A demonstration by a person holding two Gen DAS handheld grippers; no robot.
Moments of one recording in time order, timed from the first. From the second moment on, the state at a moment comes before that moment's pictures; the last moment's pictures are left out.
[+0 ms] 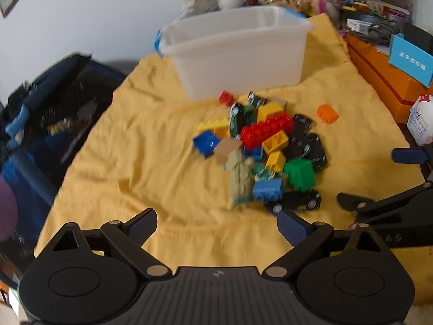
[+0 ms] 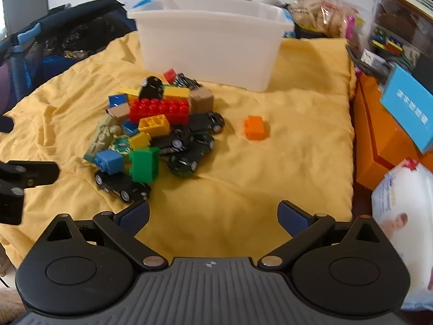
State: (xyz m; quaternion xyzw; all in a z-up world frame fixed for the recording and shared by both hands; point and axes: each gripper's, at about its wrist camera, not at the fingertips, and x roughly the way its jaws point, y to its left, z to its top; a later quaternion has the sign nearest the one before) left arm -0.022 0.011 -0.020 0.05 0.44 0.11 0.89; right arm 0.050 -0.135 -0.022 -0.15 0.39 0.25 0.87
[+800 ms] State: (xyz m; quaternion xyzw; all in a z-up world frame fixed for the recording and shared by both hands) left arm -0.019 -0.019 -0.036 0.10 0.44 -0.07 0.89; right arm 0.037 -0.141 -0.039 -0.17 0.46 0.32 0.81
